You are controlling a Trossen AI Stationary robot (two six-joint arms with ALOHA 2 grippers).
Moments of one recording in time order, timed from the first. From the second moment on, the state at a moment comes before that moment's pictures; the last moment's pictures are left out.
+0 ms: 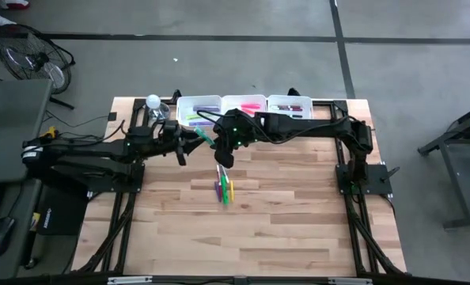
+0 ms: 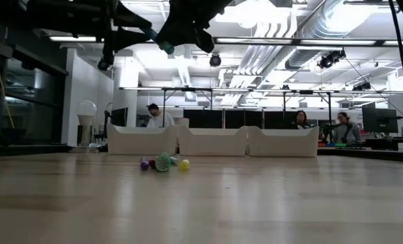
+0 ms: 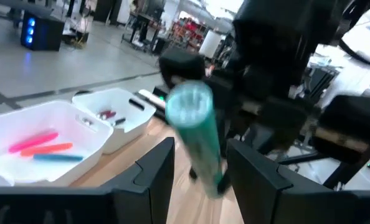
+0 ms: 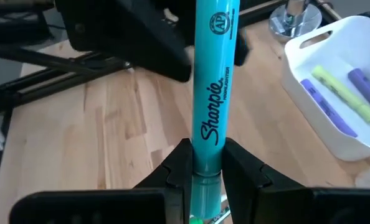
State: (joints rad) left arm 0.14 0.82 0.42 0.46 -0.14 -0.42; right arm -0.10 1.92 1.78 -0.51 -0.03 0.28
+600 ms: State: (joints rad) left arm 0.14 0.93 0.49 0.47 -0.09 -0.43; right arm -0.10 1.92 1.78 -0.54 -0.07 0.20
